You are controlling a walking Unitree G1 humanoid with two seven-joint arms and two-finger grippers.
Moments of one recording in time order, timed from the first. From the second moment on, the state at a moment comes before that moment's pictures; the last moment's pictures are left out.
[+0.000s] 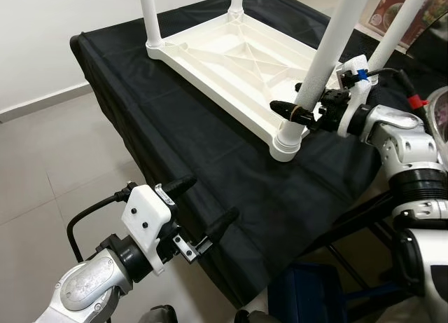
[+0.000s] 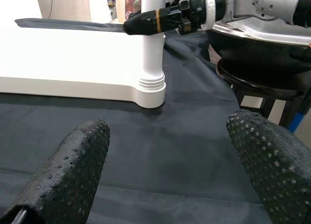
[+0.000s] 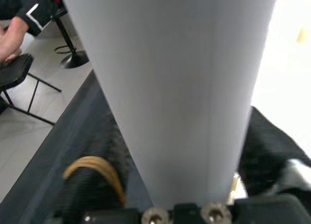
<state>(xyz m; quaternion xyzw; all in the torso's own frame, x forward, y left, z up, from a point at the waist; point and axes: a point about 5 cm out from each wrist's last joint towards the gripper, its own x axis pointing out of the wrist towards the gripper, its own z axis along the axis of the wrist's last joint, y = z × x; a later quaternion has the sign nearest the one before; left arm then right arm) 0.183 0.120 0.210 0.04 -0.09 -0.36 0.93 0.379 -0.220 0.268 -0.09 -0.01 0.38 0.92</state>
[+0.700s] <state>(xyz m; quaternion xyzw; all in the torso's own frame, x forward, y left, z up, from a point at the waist) 0.185 0.119 0.213 0.04 -0.10 -0.36 0.93 0.363 -0.162 0.244 -0.03 -0.06 0.07 1.00</state>
